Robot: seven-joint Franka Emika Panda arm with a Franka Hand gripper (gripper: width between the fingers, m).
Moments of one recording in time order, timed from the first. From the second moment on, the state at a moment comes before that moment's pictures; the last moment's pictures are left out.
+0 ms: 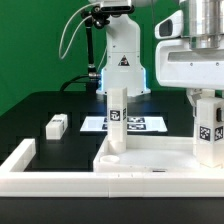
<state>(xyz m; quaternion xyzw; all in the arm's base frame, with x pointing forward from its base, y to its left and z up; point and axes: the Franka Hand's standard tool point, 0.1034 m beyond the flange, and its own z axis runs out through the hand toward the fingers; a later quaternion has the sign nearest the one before) 0.641 0.092 0.105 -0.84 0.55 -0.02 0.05</state>
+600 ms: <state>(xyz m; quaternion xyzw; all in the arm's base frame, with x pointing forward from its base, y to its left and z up) 0.646 0.113 0.102 -0.62 0.78 0.01 0.04</state>
